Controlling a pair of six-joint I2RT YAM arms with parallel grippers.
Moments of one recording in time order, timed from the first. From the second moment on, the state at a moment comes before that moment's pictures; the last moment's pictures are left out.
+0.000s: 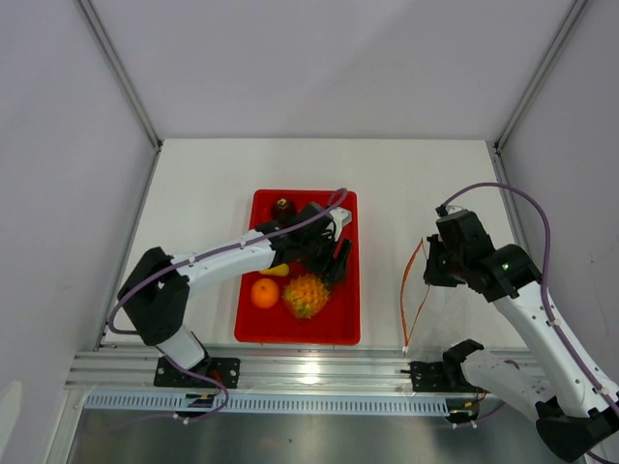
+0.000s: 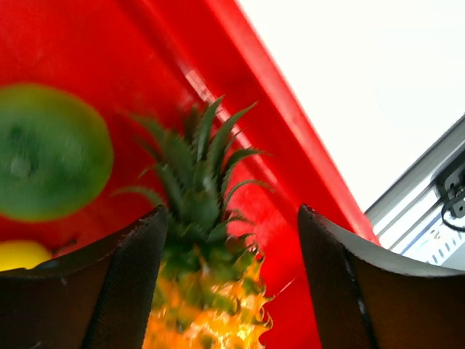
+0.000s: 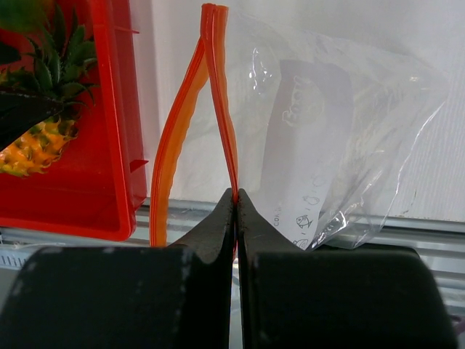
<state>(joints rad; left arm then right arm) -0.85 1.59 1.11 -0.44 0.17 -0.34 0.49 0.91 1.11 -1.16 0.13 0.48</state>
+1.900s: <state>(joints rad) -0.89 0.93 0.94 -0.08 0.32 -0.40 0.50 0.89 1.09 -1.13 0.11 0.50</state>
